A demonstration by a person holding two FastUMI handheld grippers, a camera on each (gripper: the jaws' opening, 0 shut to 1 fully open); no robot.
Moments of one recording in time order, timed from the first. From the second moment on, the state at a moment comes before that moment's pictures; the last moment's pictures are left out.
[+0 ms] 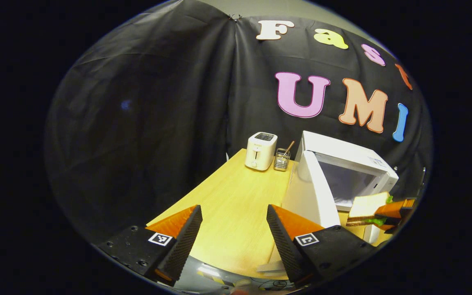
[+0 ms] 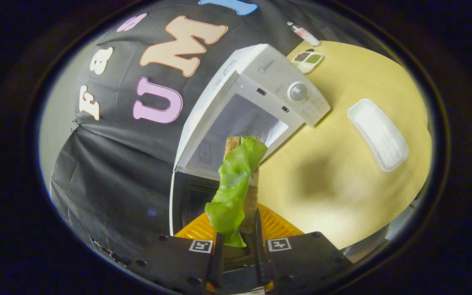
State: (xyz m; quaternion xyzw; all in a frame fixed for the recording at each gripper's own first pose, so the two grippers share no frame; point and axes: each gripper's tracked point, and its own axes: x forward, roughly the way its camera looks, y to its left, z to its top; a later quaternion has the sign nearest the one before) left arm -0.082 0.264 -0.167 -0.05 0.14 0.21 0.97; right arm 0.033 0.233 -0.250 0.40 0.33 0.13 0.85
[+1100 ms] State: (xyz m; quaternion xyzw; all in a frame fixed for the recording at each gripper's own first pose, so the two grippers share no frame) left arm -0.089 0.294 -0.188 -0.05 0.20 0.19 0.96; right arm 0.241 0.316 -0.311 0.35 0.24 0.06 0.90
